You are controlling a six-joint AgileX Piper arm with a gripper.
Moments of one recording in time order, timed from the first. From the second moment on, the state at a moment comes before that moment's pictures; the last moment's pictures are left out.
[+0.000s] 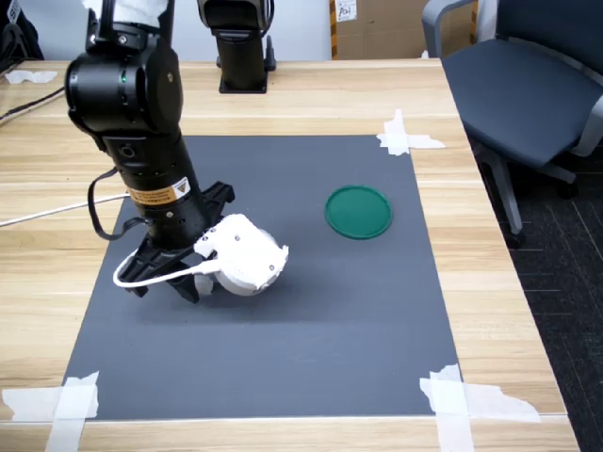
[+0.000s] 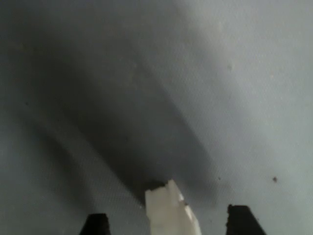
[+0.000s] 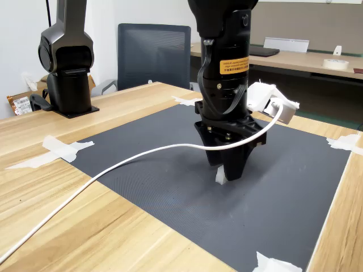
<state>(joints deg) -1.9 113.1 -81.9 3.2 51.0 -65.5</state>
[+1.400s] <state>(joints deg) -1.9 114.6 -82.0 1.2 49.3 -63.1</state>
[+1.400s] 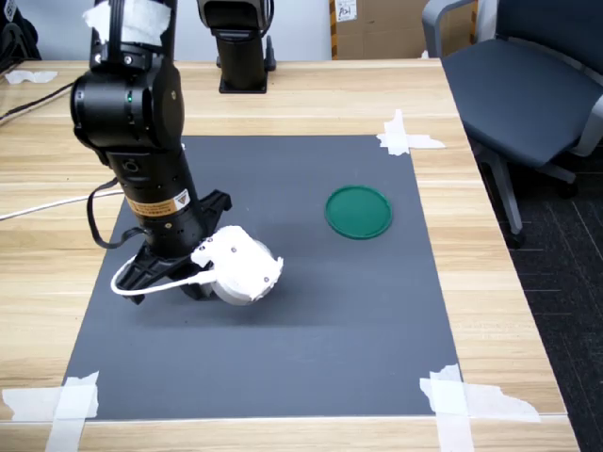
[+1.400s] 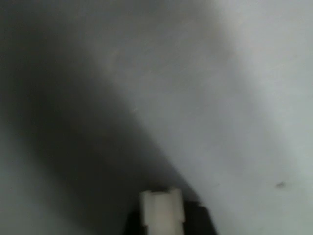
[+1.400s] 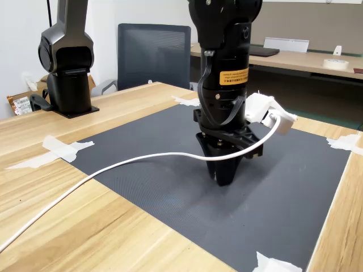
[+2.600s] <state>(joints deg) 2.7 97.5 -81.1 8.5 57.0 -64.2</state>
